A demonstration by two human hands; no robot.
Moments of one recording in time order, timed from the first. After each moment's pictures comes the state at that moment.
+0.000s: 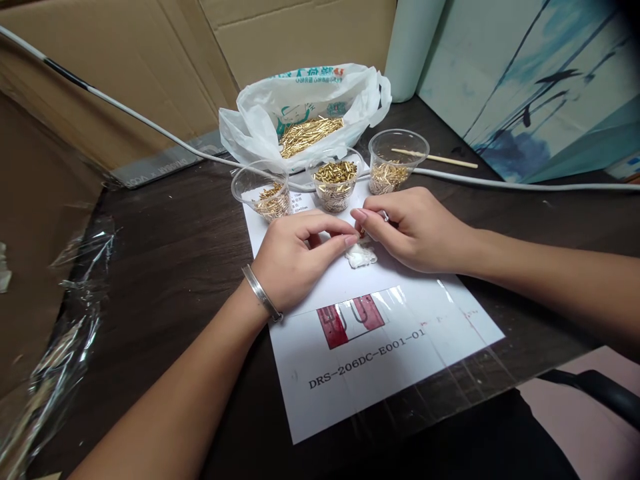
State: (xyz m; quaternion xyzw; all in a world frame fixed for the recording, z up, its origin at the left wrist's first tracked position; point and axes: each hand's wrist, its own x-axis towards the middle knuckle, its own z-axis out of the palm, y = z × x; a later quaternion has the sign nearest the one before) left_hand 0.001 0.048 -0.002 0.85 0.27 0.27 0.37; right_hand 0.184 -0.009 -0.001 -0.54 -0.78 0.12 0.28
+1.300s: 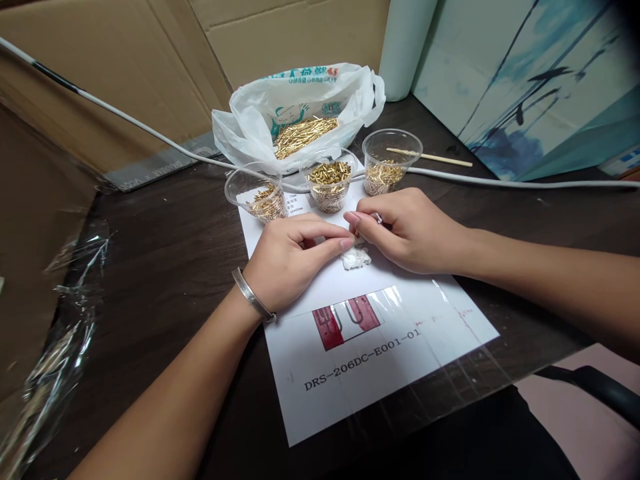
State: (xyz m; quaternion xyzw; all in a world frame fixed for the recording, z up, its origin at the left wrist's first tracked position) left_hand 0.002 0.049 0.000 0.85 0.27 0.25 0.39; right_hand 0.184 -0.009 -0.001 -0.54 -0.79 0.11 0.28
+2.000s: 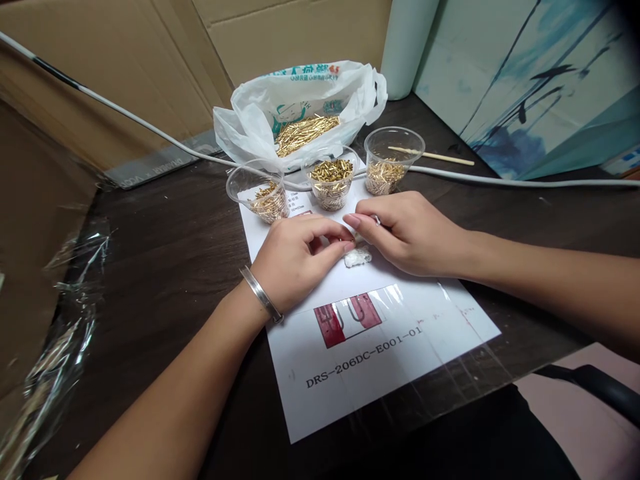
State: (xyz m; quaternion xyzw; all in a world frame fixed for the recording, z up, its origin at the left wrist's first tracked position) left_hand 0.002 0.048 -0.002 0.89 0.26 0.22 0.31; right_hand 0.182 -0.011 -0.003 -0.54 -0.79 0.10 0.26
